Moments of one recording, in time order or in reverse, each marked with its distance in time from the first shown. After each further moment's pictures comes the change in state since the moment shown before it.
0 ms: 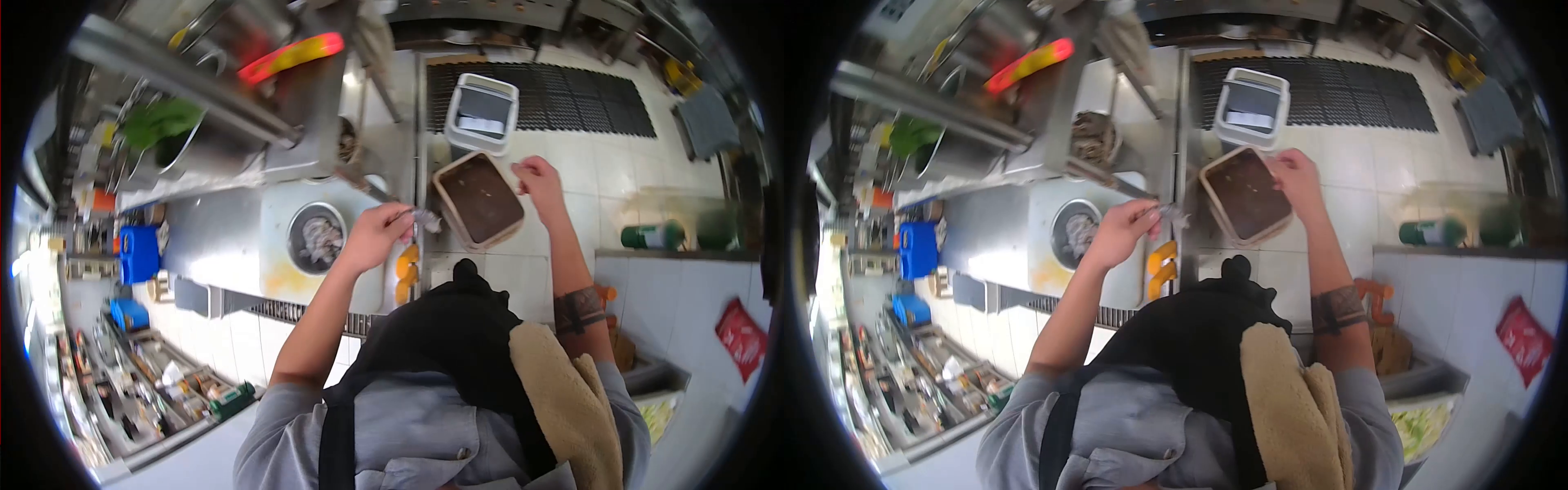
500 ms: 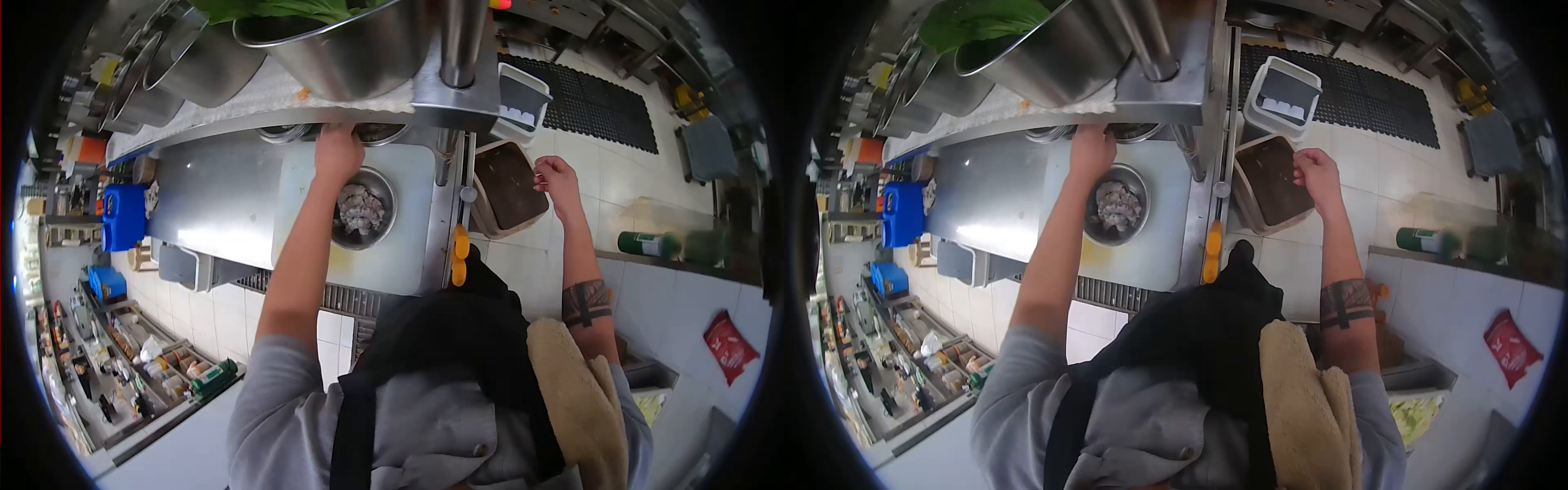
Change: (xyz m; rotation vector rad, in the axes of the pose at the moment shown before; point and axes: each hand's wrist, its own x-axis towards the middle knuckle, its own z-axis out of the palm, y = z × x) left_hand 0.051 -0.144 -0.184 0.880 0.582 0.155; right_hand -0.010 0.009 0.087 -0.068 0.016 0.102
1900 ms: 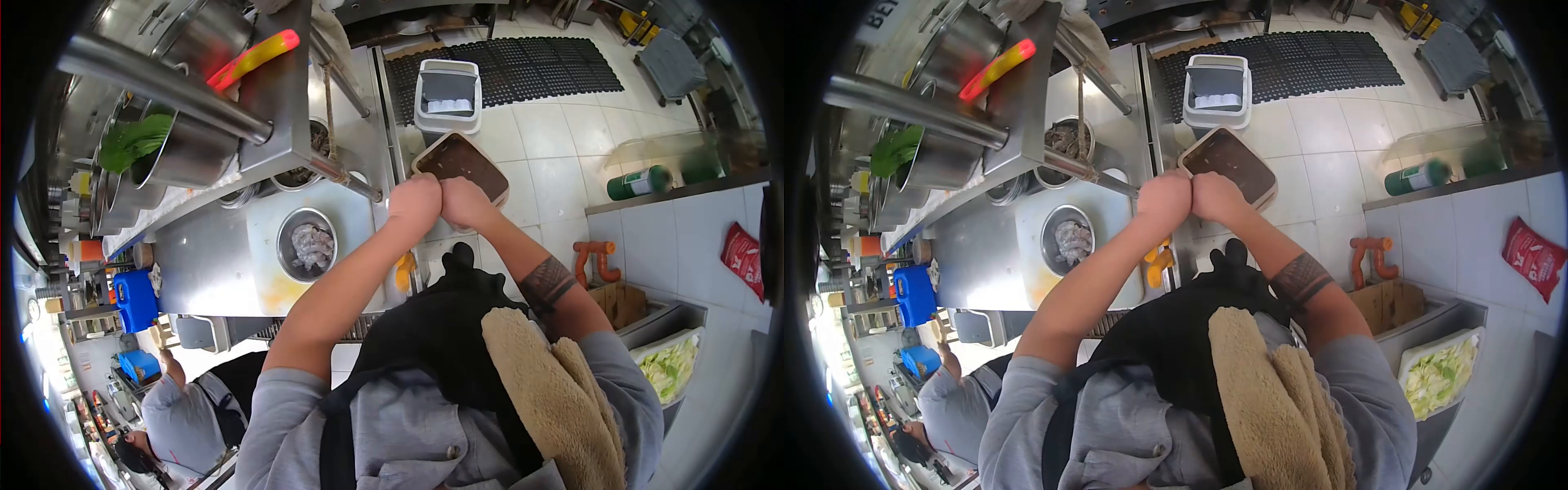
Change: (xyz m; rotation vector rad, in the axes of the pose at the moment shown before) left_hand -0.055 0.280 0.074 0.050 -0.492 0.290; right_hand -0.056 0.014 0.029 -0.829 -0.232 -0.334
